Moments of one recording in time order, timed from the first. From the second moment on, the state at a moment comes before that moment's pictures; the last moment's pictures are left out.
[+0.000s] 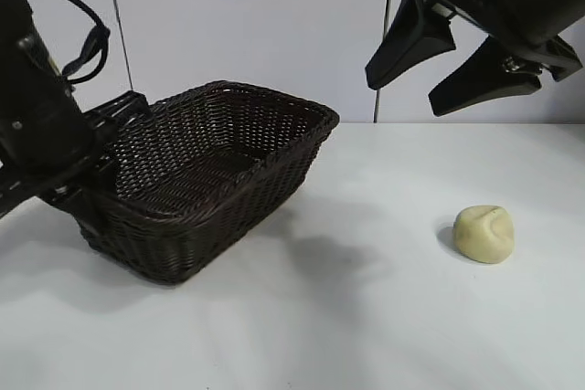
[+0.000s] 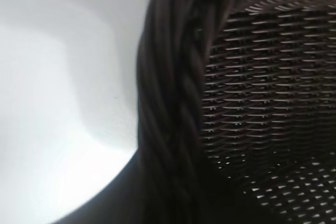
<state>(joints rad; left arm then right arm) -0.37 1.78 -1.04 -0.16 0.63 -1.12 0.26 1.46 -1.00 0.66 0.63 -0.39</state>
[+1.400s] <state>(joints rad) -0.30 2.01 -1.45 -0.36 1.04 0.06 0.26 1.46 -1.00 0.66 0.66 -0.39</state>
